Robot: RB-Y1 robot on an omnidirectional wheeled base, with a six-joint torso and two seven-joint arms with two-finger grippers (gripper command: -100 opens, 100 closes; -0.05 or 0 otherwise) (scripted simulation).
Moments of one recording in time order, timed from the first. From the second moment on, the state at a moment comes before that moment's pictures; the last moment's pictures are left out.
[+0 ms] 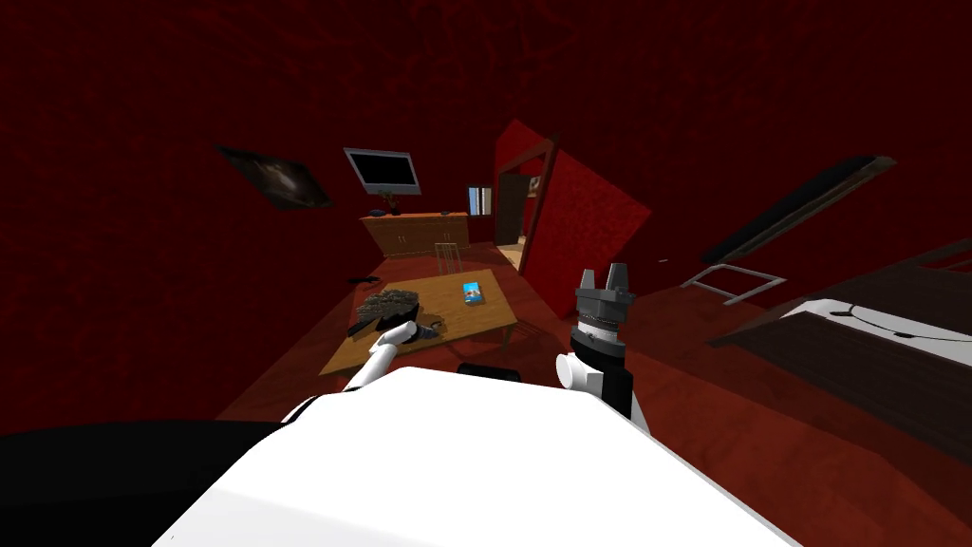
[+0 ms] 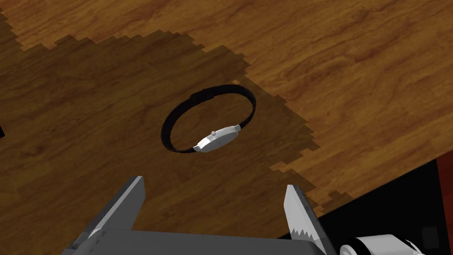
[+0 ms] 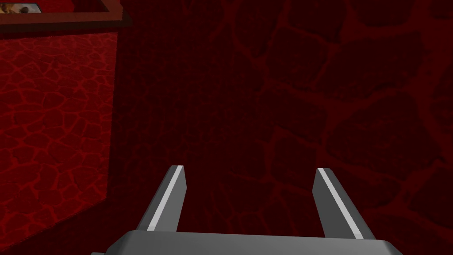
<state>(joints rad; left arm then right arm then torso) -0.06 0.37 0.22 -1.04 0.66 0.83 0.86 0.47 0.02 0.03 -2.31 -0.02 -0.54 0.09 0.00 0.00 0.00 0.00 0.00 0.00</state>
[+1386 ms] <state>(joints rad) -0.18 0.58 0.07 -0.94 0.45 1.04 0.64 0.47 0.02 0.03 -2.31 -0.03 -0.54 0.09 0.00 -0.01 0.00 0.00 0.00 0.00</state>
